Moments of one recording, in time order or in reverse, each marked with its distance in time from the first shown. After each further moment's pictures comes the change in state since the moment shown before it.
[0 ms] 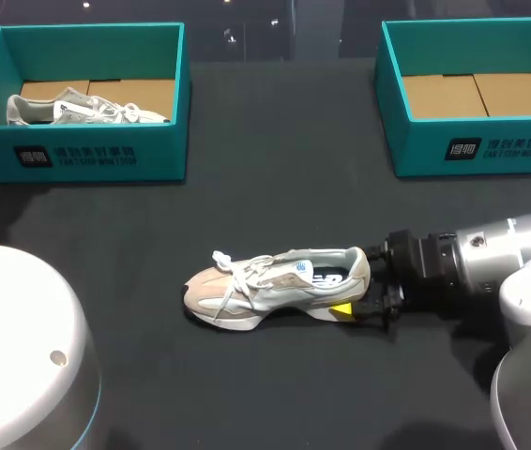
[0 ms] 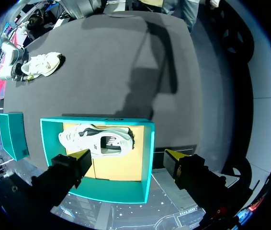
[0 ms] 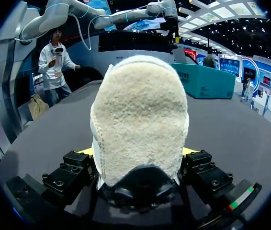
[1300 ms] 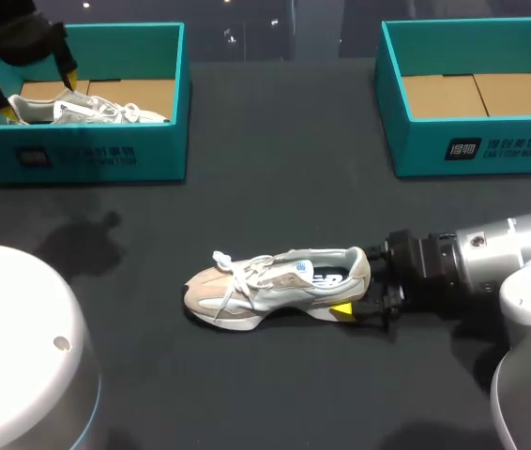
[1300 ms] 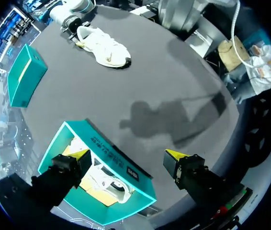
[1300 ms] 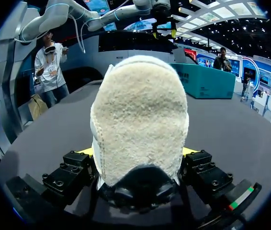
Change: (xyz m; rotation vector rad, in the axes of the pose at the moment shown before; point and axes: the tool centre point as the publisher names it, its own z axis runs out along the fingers) left arm -0.146 -0.136 0.010 0.061 -0.024 -0.770; right arm 0.000 0.000 0.000 0.000 0.000 0.000
